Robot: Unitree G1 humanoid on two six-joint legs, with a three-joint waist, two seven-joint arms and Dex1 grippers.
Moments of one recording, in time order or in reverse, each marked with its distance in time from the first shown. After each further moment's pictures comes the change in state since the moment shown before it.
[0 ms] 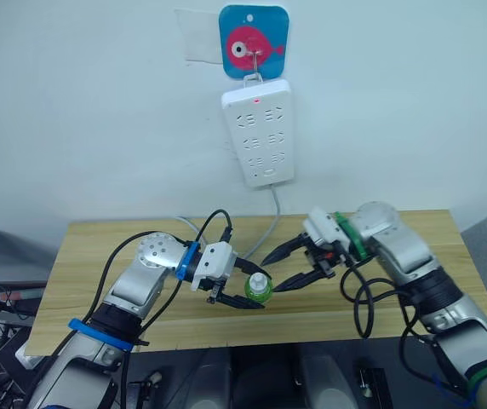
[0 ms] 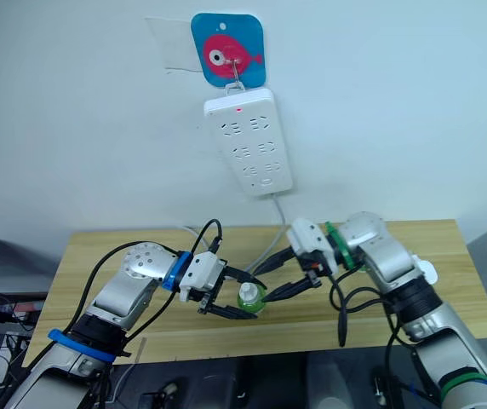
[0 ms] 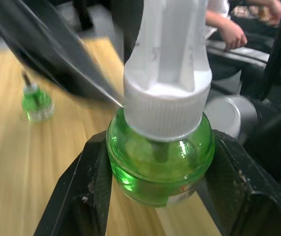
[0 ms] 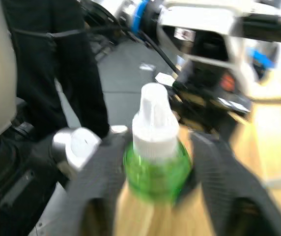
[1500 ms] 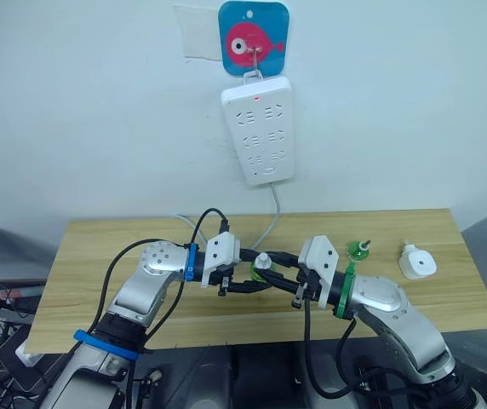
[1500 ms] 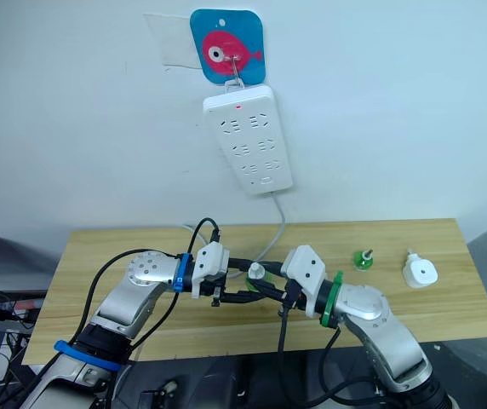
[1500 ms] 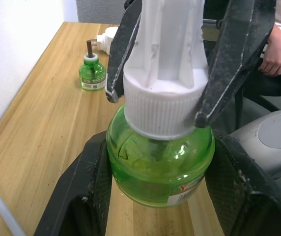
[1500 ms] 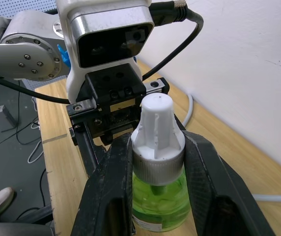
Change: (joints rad) left arm 0.051 -0.057 0.043 -0.037 0.049 0.090 0.224; right arm 0.525 0.176 -0.028 -0.563 -0.157 0.210 -0.821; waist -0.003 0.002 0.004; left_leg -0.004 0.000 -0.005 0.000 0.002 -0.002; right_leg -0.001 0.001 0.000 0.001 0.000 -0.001
